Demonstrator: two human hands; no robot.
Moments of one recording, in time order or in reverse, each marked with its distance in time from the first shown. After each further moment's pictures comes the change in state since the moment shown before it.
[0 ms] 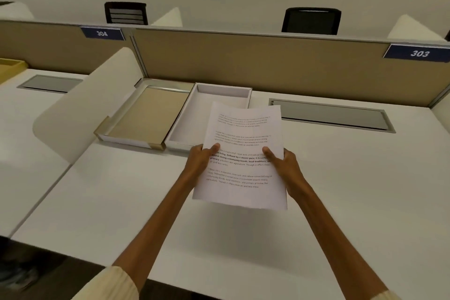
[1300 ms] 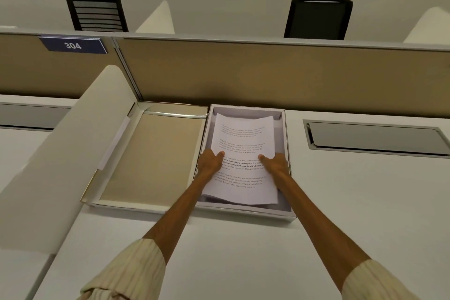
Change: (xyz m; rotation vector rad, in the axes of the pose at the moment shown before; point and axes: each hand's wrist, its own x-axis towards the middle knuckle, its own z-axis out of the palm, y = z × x) left_hand 0.290 0.020 -0.081 0.504 -0.010 -0.013; right_hand 0.262 0.017 0.169 -0.297 0.312 0.356
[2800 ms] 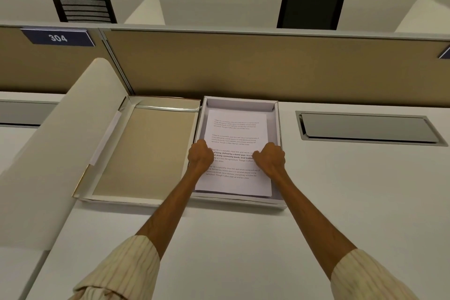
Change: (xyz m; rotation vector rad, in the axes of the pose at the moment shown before) left_hand -0.006 0.003 -0.002 0.238 0.106 0.109; right_hand -0.014 -0.003 -0.004 -0.448 0.130 -0.282
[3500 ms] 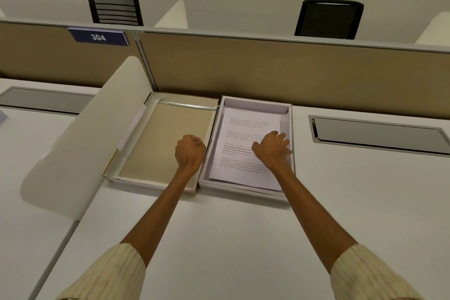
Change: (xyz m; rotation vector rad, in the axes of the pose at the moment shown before) left_hand -0.033 -0.045 -0.050 -0.154 0.365 -0.028; right_hand -0.028 -0.052 -0.004 -0.292 -0.043 0.031
